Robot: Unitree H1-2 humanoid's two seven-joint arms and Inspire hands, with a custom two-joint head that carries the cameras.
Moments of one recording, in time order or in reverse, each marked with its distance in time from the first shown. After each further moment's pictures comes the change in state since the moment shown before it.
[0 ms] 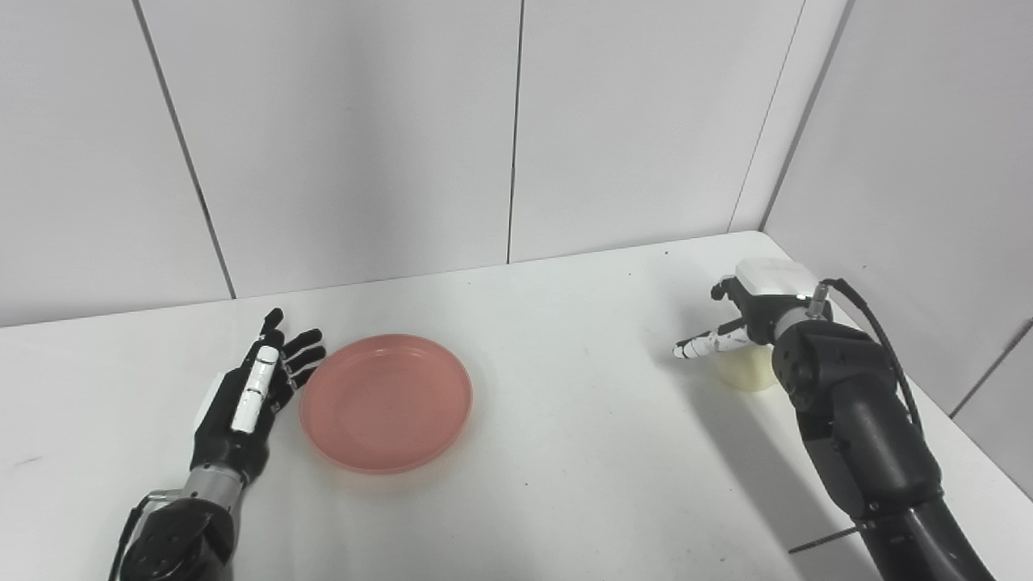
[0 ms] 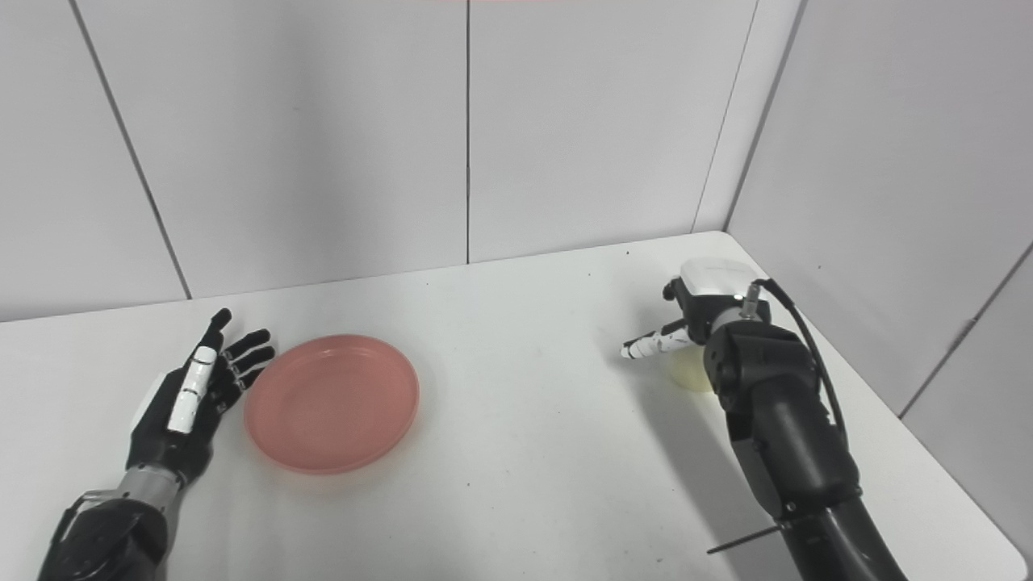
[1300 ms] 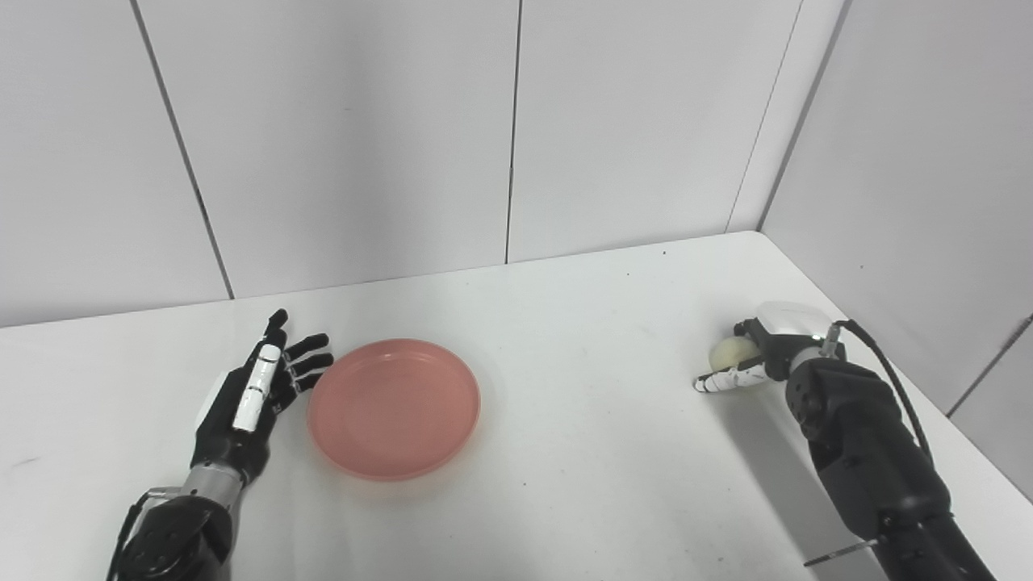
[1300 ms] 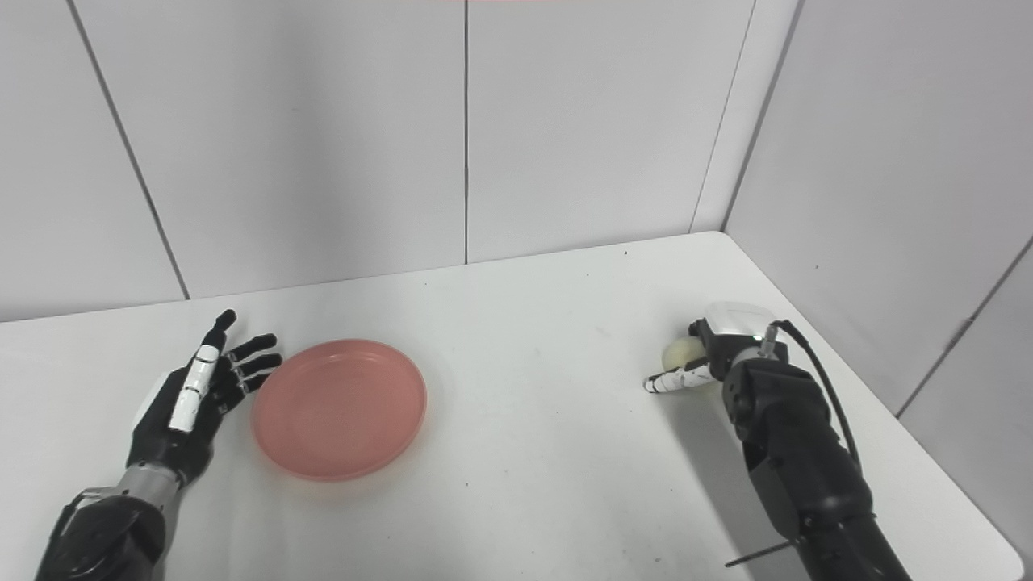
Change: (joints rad) left arm -0.003 0.007 -0.018 -0.015 0.009 0.039 -0.005; right arm 0.066 -0.017 0.003 0.180 0.125 0.002 -0.198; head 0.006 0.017
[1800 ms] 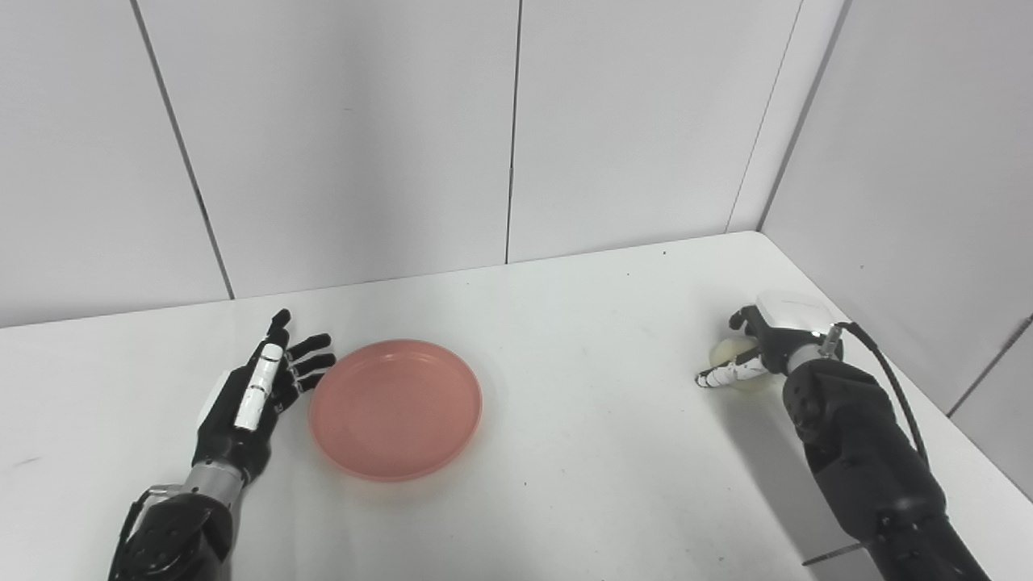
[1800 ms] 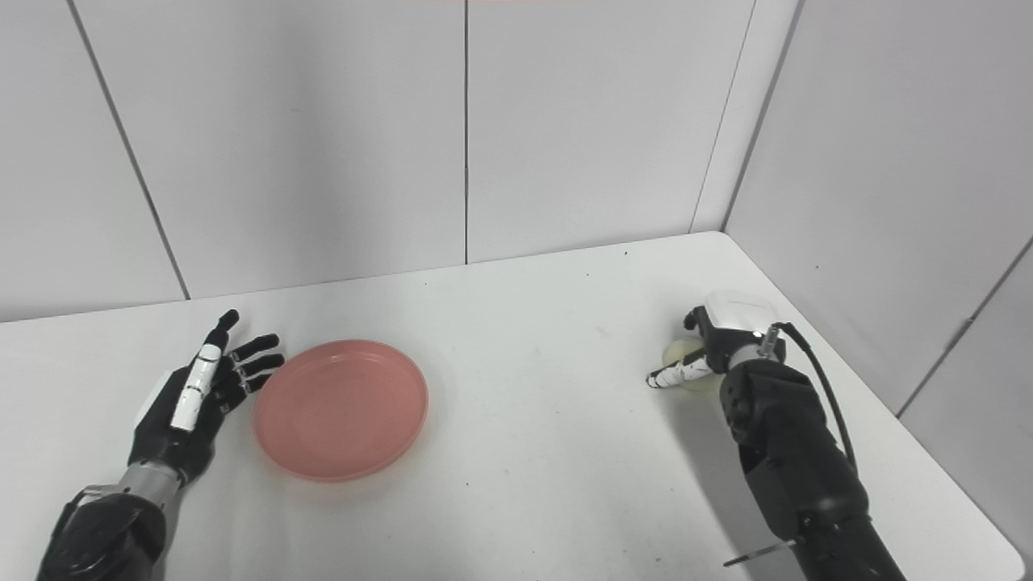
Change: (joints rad) left arm -0.004 0.004 -0.010 0.001 0.000 0.010 -0.006; right arm -0.010 0.008 -0.005 0.010 0.057 0.000 -0.139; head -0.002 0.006
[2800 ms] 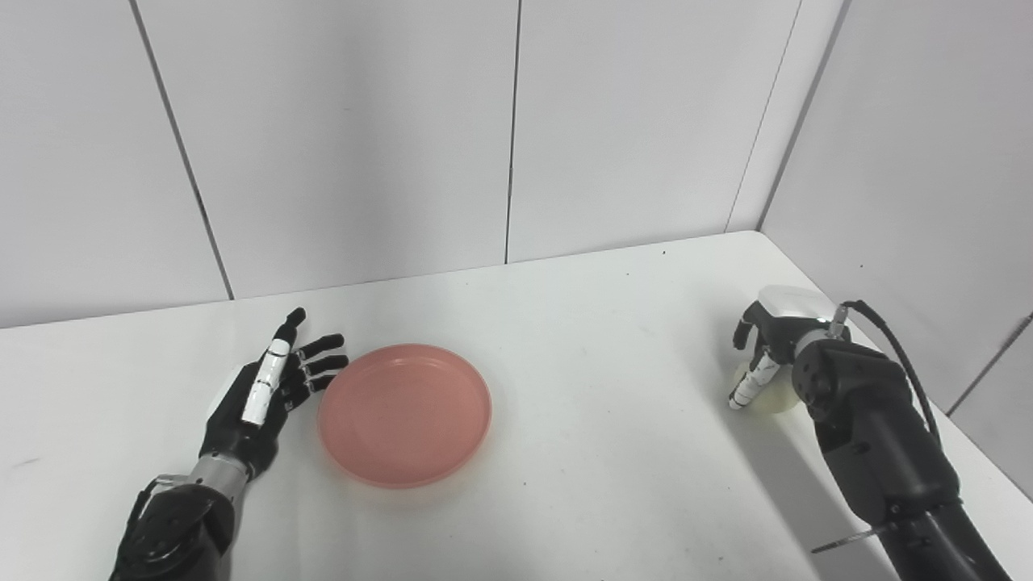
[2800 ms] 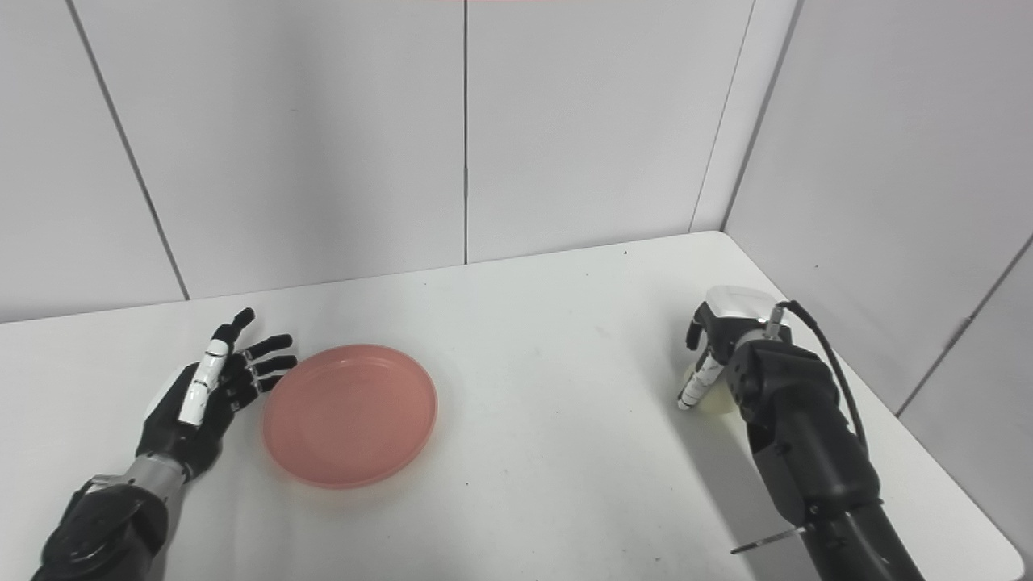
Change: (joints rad) left arm -0.032 0.006 -0.004 0.038 -0.005 0.012 -0.060; right arm -0.011 -0.018 -0.018 -0.119 -0.082 0.002 0.264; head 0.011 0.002
